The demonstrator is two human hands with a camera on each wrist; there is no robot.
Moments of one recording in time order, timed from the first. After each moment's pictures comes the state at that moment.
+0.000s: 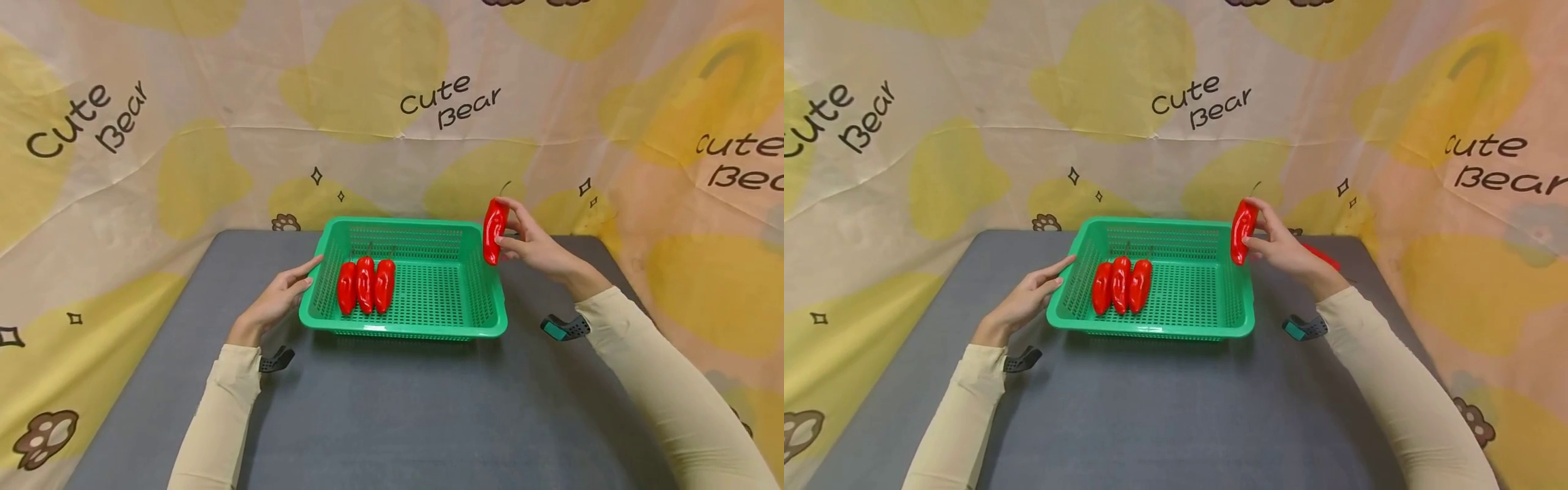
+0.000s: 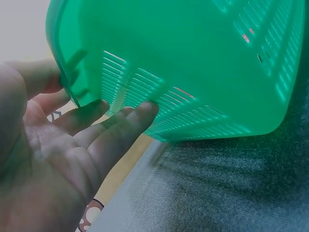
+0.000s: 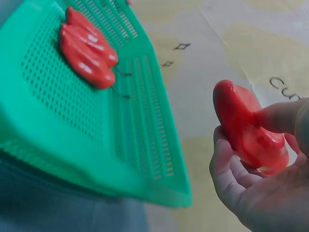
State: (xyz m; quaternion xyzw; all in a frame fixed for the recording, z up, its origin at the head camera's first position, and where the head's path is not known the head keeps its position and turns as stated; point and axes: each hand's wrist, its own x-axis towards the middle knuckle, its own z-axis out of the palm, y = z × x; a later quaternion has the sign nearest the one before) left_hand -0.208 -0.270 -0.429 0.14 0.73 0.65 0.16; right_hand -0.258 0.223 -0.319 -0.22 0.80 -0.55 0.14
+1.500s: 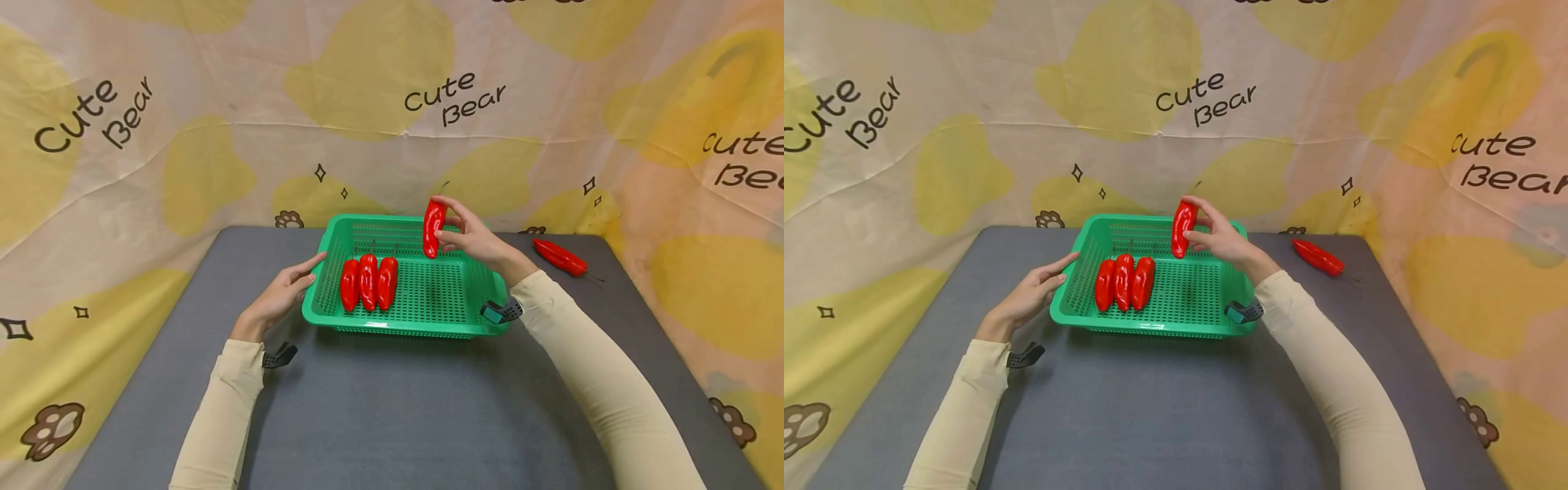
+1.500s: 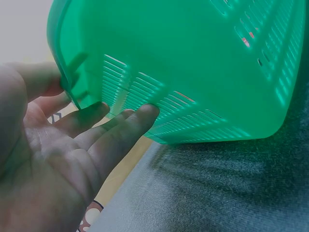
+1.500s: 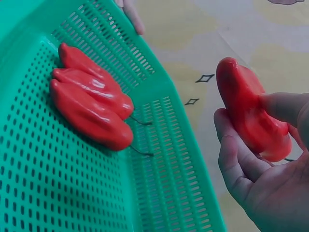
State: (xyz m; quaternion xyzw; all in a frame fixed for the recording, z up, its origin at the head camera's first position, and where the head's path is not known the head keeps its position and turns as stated) left_hand -0.207 -0.269 -0.428 0.14 0.73 0.65 0.16; right_hand -0.287 0.131 -0.338 -0.23 0.75 -0.59 0.18
